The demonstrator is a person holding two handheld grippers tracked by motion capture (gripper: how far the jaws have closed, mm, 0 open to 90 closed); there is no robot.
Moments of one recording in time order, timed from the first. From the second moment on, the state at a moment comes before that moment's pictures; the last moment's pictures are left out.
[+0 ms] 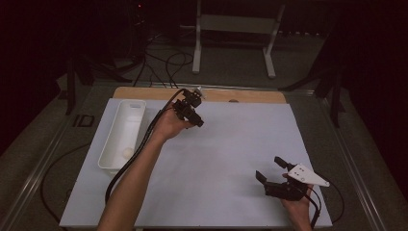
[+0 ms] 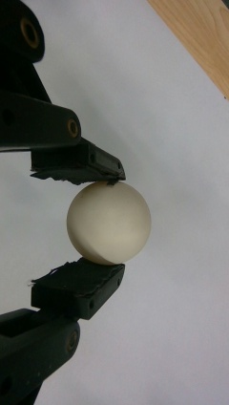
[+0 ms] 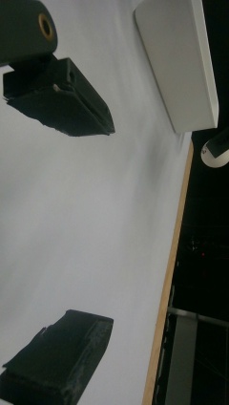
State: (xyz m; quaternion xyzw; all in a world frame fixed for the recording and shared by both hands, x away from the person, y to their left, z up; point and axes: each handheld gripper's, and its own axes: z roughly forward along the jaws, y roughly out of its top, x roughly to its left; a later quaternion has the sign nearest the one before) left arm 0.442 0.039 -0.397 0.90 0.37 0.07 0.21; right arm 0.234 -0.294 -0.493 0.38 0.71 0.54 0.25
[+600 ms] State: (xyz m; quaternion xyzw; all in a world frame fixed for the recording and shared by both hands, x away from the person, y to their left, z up) left arm 0.437 0.046 -0.390 0.90 0.37 0.08 0.21; right arm 0.234 -0.295 -0.493 0.38 0.71 0.54 0.25
